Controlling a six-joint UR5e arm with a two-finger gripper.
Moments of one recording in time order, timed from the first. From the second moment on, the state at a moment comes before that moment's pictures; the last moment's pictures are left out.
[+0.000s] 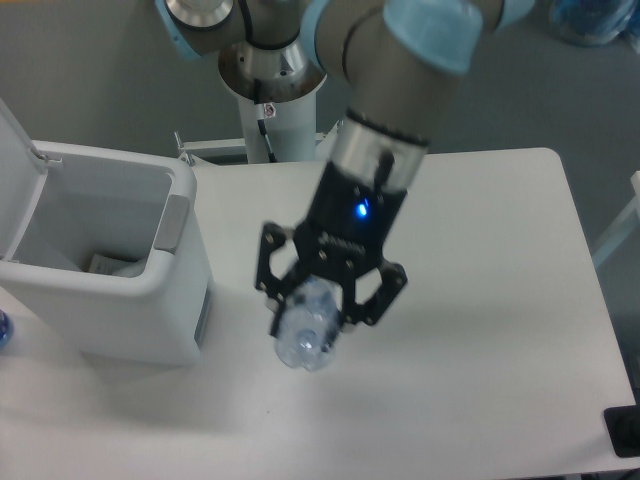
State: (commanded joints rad) arm 2.47 -1.83 -1.23 -1.04 0.82 0.41
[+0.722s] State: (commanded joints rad) arm 2.27 -1.73 -1.30 -0.92 0.71 0.43
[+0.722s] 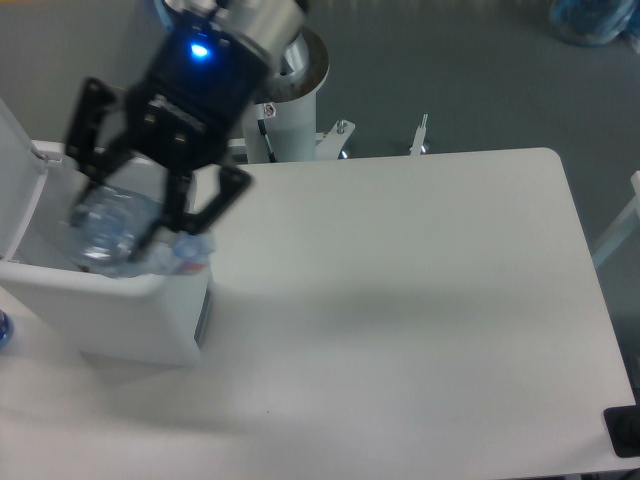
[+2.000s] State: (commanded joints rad) arm 2.23 -1.66 -1.60 -0.90 0.72 0.62
